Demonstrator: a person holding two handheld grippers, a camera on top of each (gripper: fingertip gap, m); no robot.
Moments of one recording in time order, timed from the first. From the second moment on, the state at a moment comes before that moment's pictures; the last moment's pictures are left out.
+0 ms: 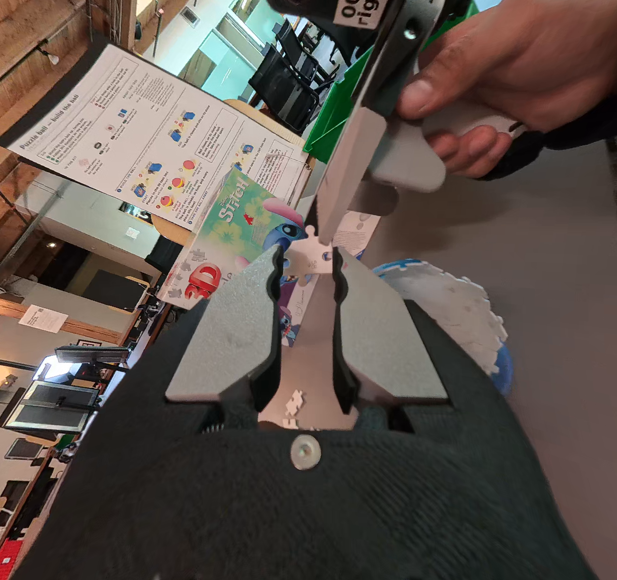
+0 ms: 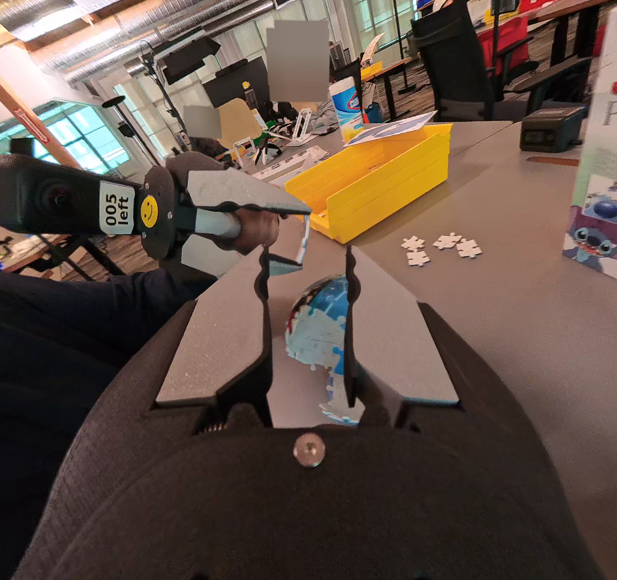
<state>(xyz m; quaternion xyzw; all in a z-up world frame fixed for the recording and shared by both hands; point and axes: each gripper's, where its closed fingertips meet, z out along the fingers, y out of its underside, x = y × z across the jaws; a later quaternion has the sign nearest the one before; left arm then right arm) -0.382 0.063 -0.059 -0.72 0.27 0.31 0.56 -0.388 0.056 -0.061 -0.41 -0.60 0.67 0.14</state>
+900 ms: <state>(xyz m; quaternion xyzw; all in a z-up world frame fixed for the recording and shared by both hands) -0.314 -0.032 -0.142 -0.81 0.13 0.03 0.57 -0.321 0.021 -0.112 -0.41 -0.63 0.63 0.17</state>
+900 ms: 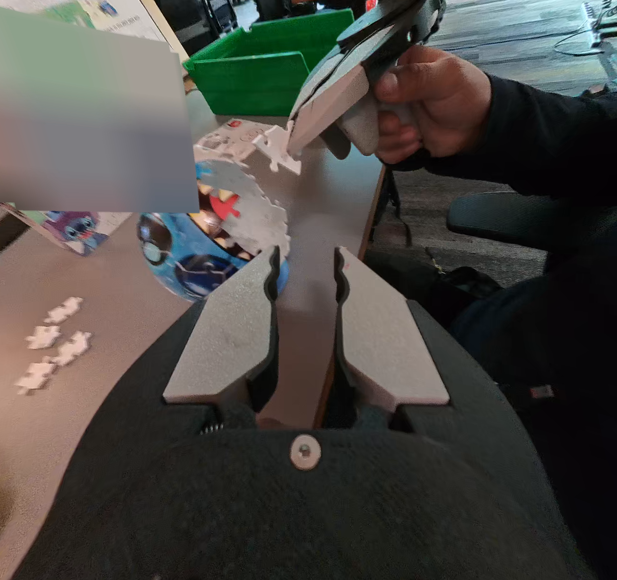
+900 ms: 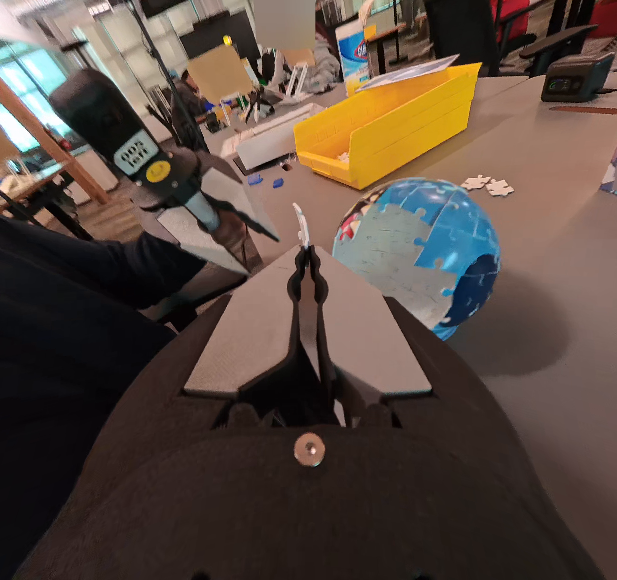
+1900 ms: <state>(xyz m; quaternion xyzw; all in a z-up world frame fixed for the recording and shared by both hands) -0.302 -0.002 -0.183 -0.80 0.05 -0.09 0.59 -0.312 -0.016 -0.172 -0.42 -0.59 0.69 0.03</state>
